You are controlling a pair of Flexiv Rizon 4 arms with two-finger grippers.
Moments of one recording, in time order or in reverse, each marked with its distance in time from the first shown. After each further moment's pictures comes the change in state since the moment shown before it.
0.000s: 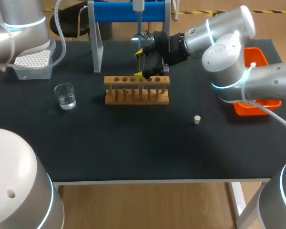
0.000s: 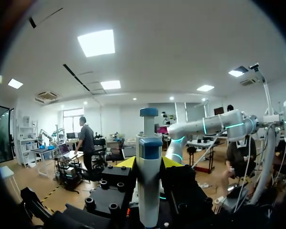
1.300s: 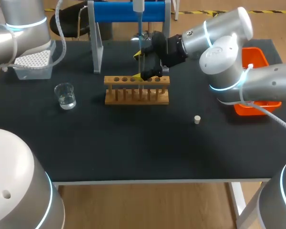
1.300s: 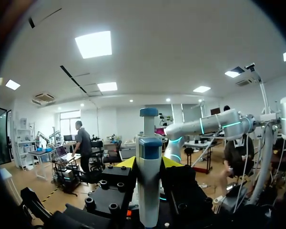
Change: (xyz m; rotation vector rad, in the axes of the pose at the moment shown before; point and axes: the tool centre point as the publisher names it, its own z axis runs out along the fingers) left arm -0.002 0.003 -0.002 0.018 0.028 0.015; right arm 0.003 -0.002 0.007 0.014 -0.007 0.000
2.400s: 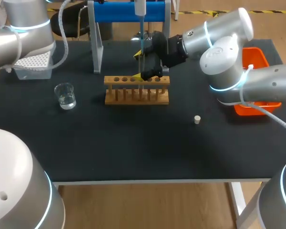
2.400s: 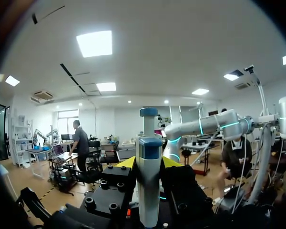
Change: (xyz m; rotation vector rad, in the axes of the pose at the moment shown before) left arm -0.006 0.016 0.001 0.017 0.022 -0.025; right arm 0.000 0.000 -0.001 -0.006 -0.003 -0.001
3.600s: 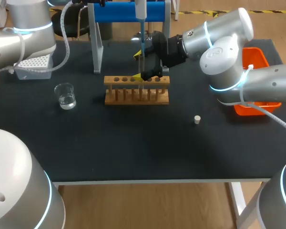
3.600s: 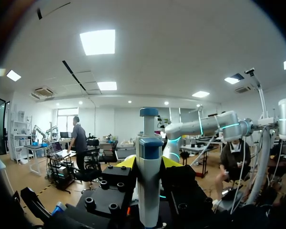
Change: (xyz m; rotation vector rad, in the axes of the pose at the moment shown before) left arm -0.007 0.014 -0.002 0.010 0.006 -0.034; right arm 0.000 0.000 0.000 0.000 0.000 0.000
